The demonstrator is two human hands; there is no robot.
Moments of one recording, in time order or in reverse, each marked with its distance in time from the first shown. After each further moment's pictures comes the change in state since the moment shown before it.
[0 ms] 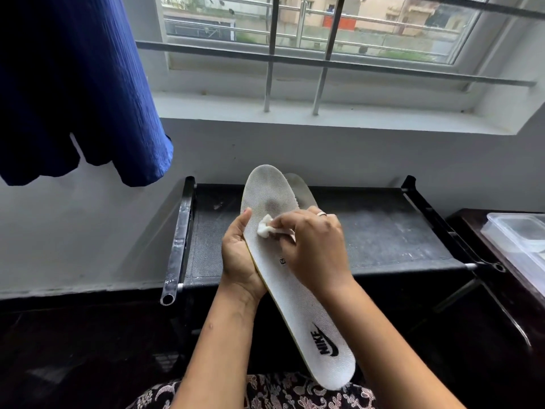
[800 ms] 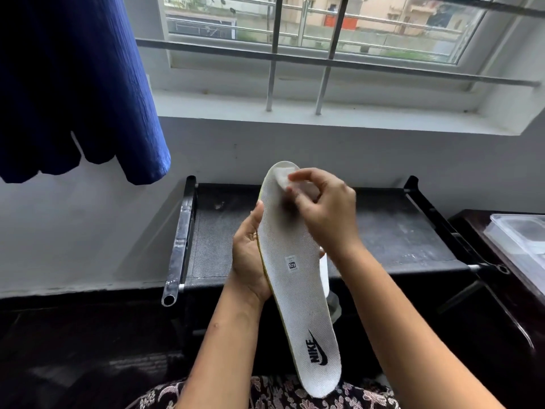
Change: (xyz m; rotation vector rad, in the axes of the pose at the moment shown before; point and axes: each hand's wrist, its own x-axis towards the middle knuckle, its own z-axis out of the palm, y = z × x) left_hand 0.005 -0.006 -0.002 0.070 -0.128 0.014; right_hand 0.040 0.013 -0.009 0.465 0.149 0.197
